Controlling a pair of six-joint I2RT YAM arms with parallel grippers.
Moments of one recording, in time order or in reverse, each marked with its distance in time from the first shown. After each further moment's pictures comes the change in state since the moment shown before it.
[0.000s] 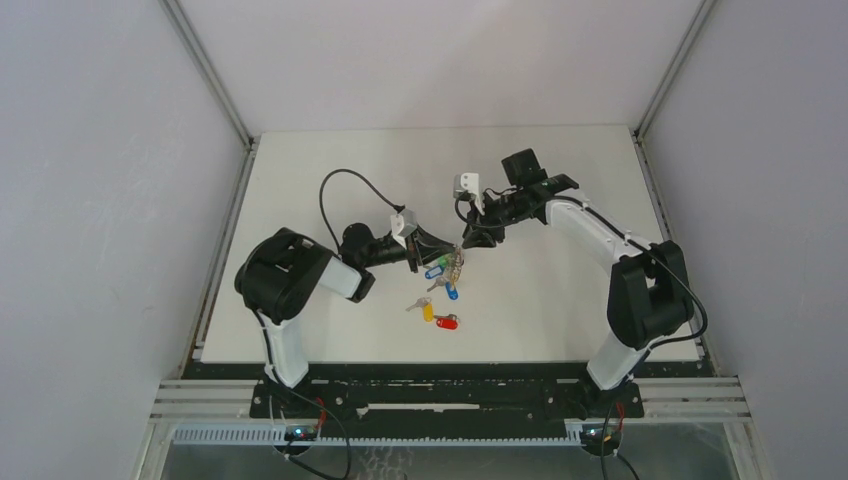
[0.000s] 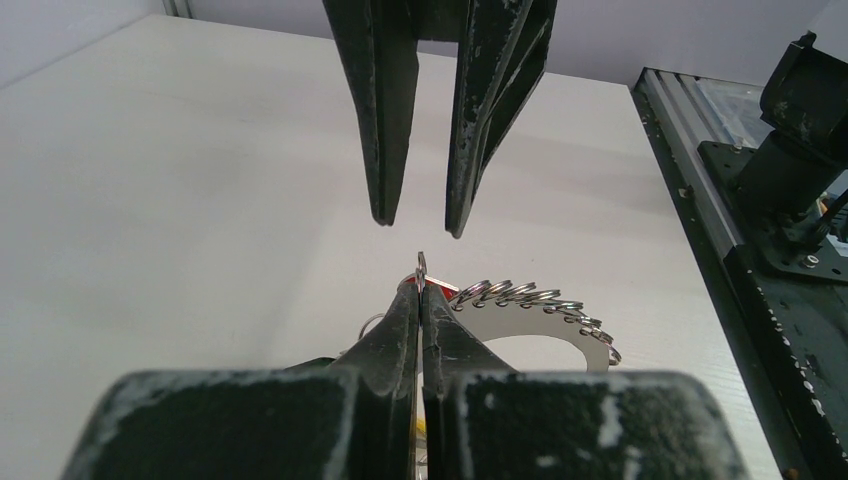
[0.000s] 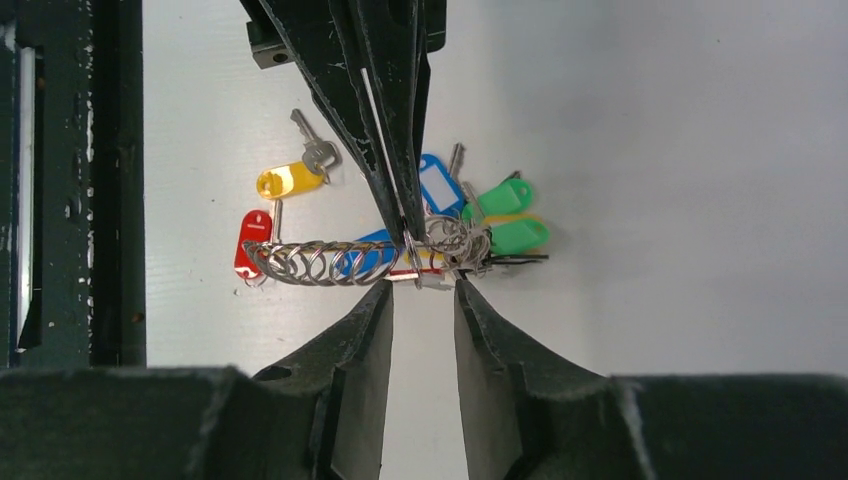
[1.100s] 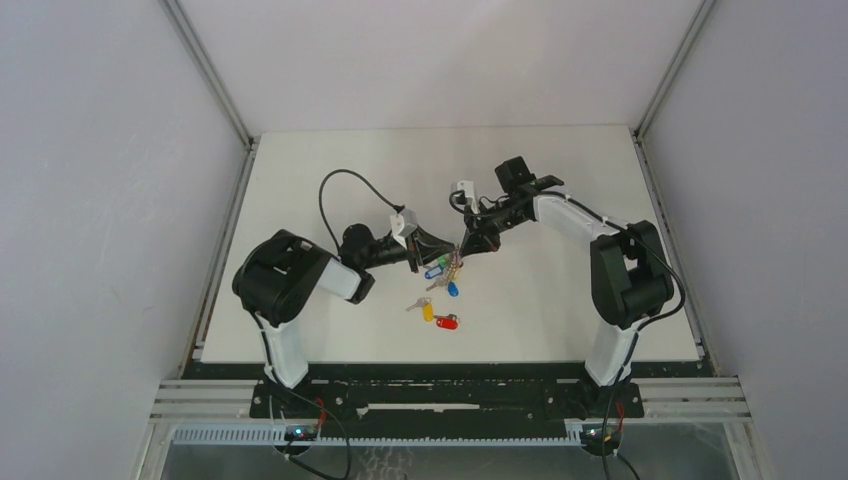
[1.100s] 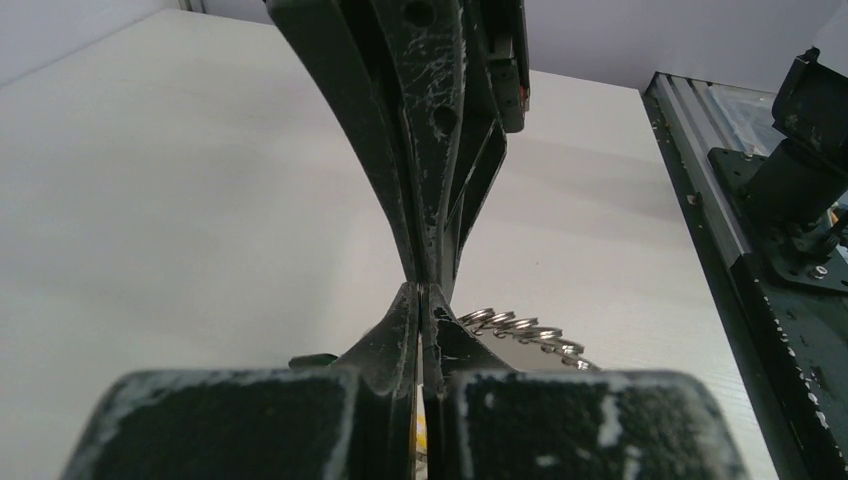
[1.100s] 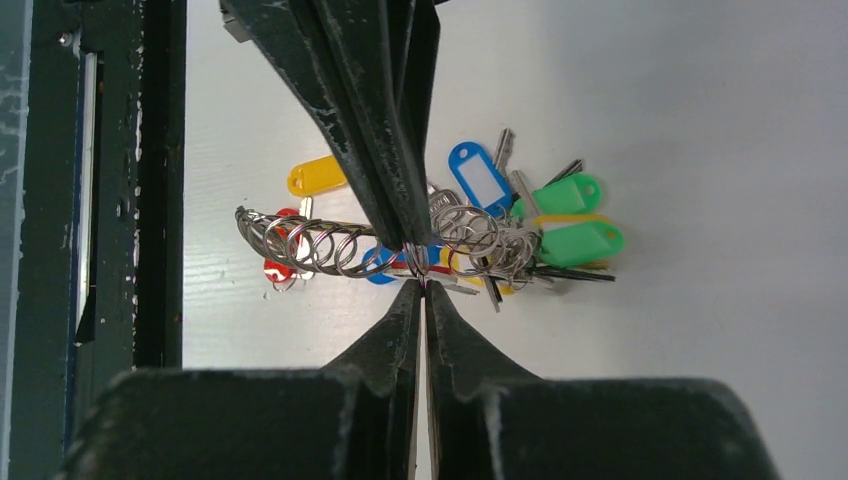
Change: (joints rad) left arm -0.002 -0.021 -0.009 -0.019 -0.032 0.003; right arm -0.016 0.139 0.016 -0.036 -0.106 -0.014
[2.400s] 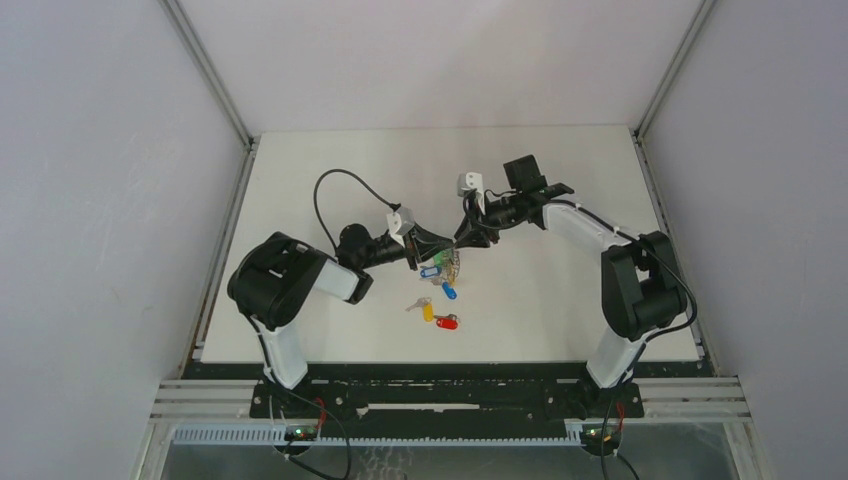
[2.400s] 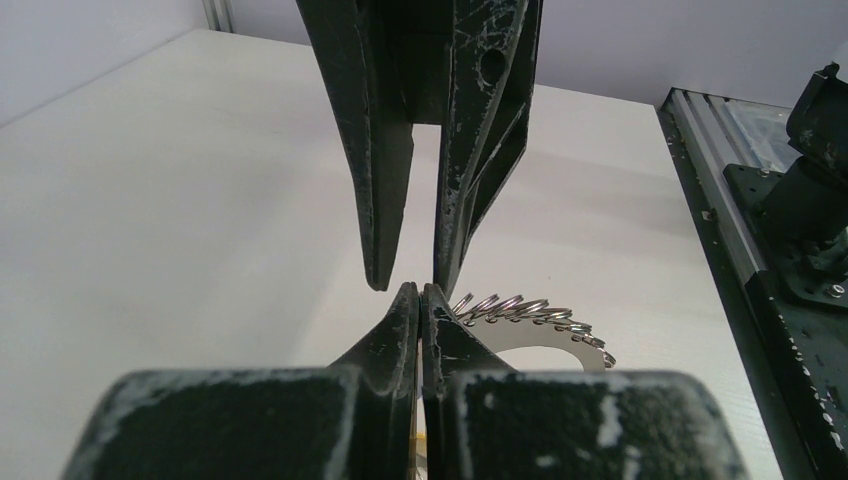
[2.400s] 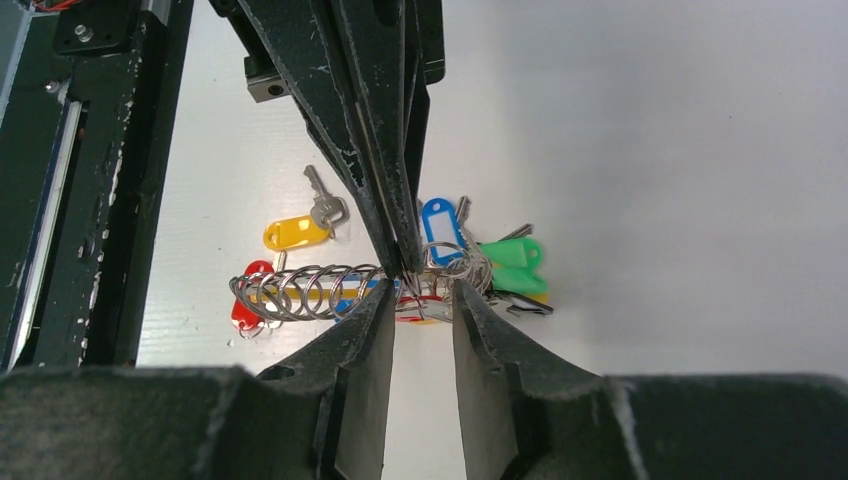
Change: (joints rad) left arm 0.000 -0.034 -0.015 0.002 -0.039 0.003; right arm -0.006 -0.080 -0.100 0.278 -0.092 0.082
